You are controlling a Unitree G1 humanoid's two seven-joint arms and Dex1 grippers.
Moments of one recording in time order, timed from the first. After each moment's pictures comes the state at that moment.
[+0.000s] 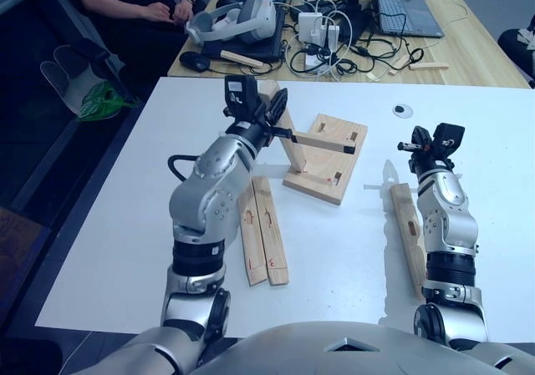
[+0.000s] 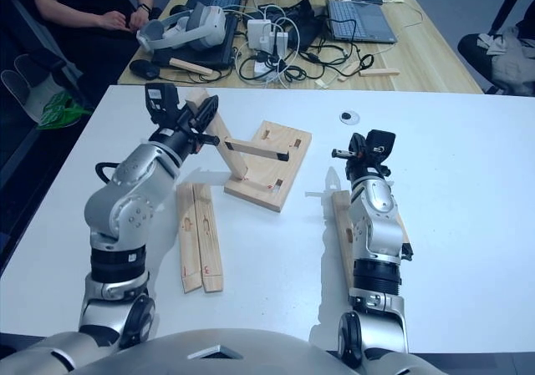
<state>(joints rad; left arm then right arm) -0.33 0.09 -0.05 -0.32 -0.39 0.66 -0.01 -0.25 -0.10 -0.23 0.07 0.19 0.29 0.08</state>
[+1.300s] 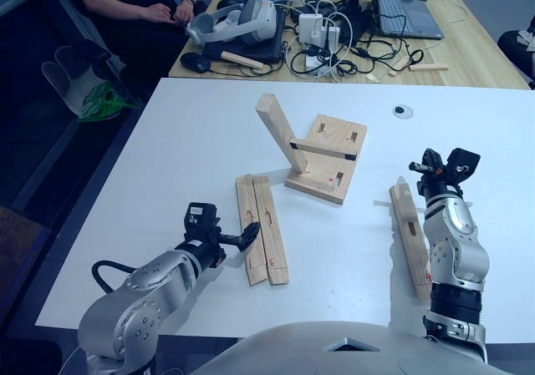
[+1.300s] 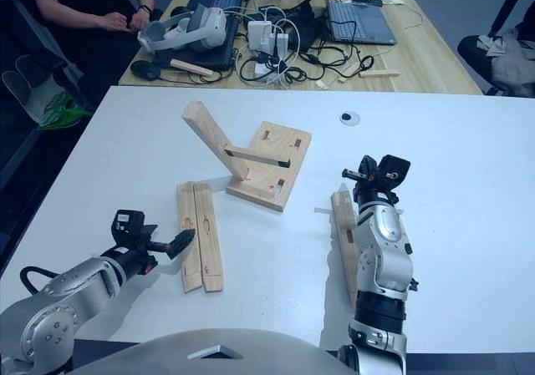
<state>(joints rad) 0.33 0.40 0.17 -0.80 -0.59 1.22 -0.15 -0.03 -0.03 -0.25 -0.21 0.27 0.40 0.00</state>
